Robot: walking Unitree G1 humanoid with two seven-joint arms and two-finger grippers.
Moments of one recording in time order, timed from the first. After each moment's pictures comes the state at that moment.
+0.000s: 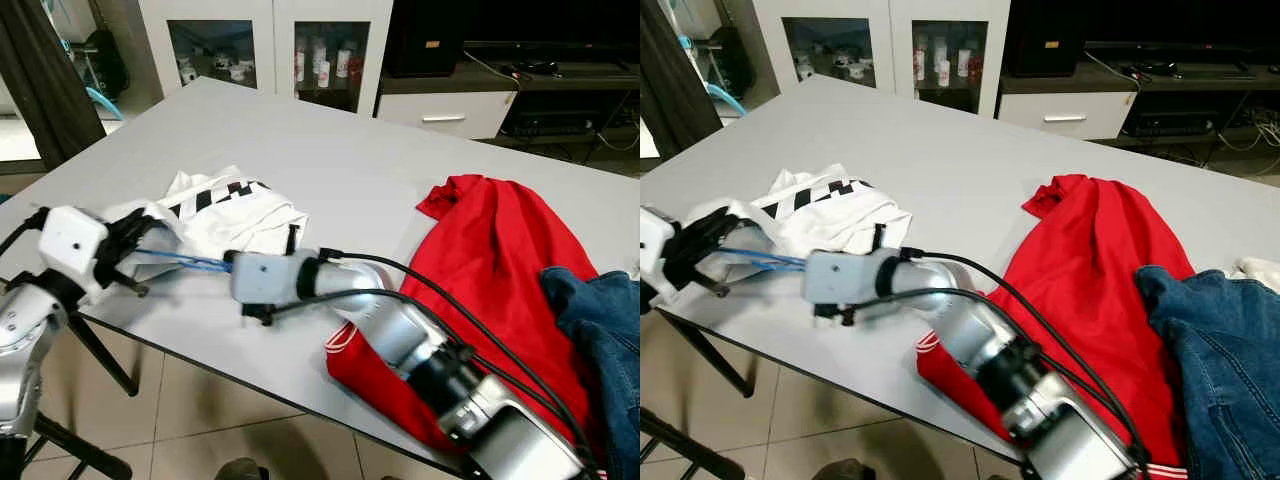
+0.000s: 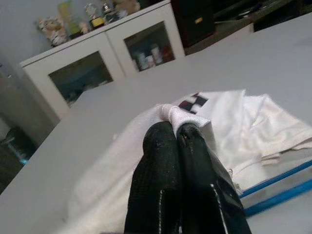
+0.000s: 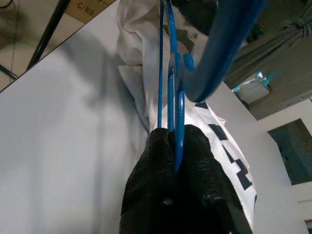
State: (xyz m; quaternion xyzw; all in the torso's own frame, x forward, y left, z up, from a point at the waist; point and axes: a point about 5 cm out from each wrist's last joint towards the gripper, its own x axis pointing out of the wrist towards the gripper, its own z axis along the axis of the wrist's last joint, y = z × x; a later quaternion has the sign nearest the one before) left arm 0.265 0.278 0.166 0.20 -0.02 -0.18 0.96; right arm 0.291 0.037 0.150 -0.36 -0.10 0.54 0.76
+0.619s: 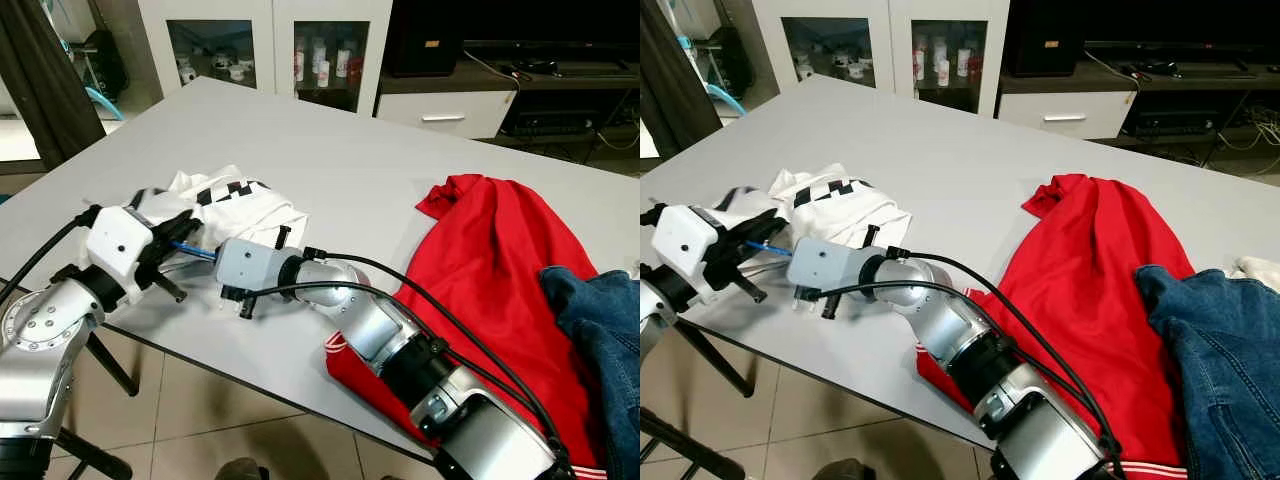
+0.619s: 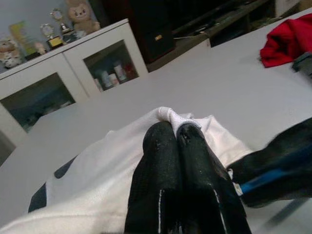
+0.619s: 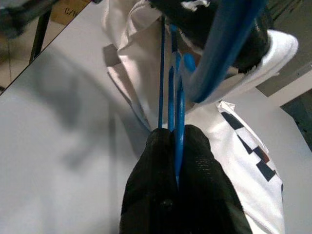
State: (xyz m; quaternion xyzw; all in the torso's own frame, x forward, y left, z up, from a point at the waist) left arm 0.265 0.237 0.169 0.20 -0.03 -0.26 0.94; right arm 0.299 0.052 0.140 -0.30 -0.05 0.52 0.80
